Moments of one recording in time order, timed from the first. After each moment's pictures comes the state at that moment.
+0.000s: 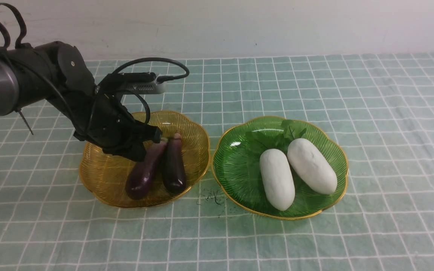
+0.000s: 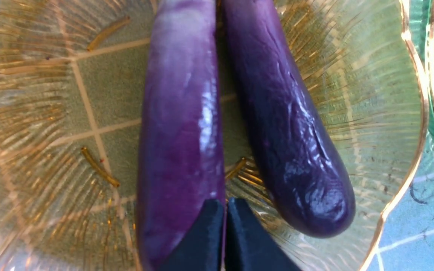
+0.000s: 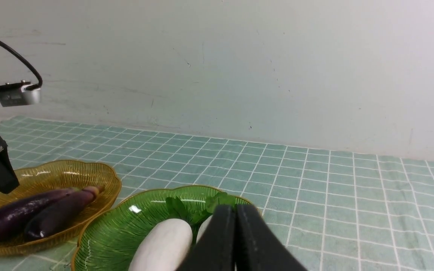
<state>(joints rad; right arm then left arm) 0.27 0.15 -0.20 0.12 0.22 -0.11 -0.16 1.85 -1.37 -0.29 0.84 0.21</state>
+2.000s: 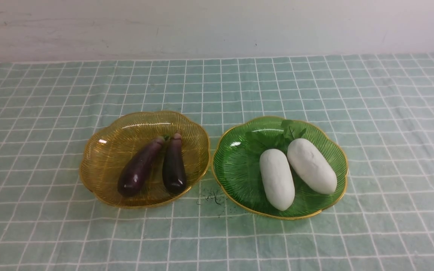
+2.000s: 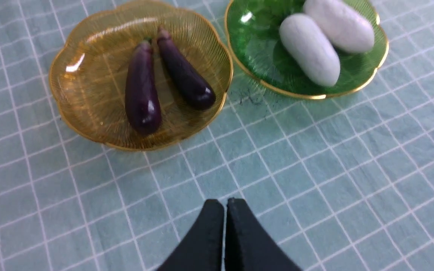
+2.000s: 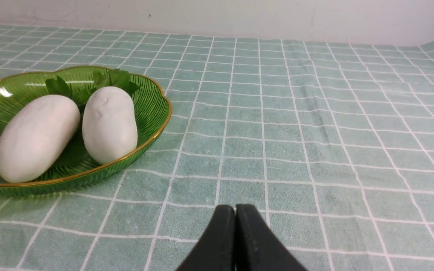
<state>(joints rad) 0.02 -0.01 0.03 0.07 0.36 -0.11 -0.16 0.55 -0.97 -0.26 1.13 0.21</state>
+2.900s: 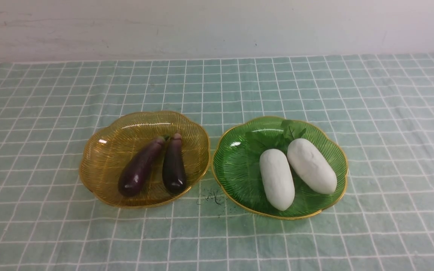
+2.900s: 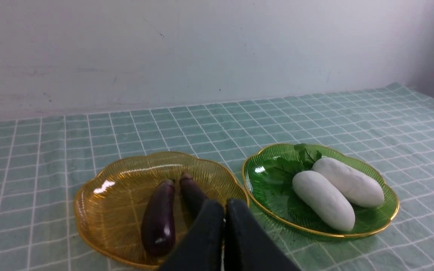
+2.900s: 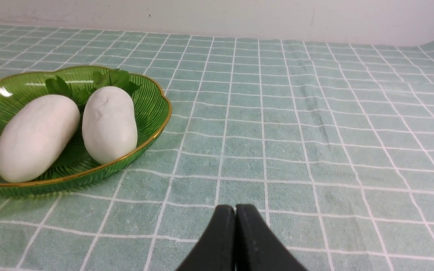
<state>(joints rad) 0.02 -0.01 0.03 0.07 0.36 -0.12 -0.16 0.10 -0.49 -0.33 0.63 0.21</state>
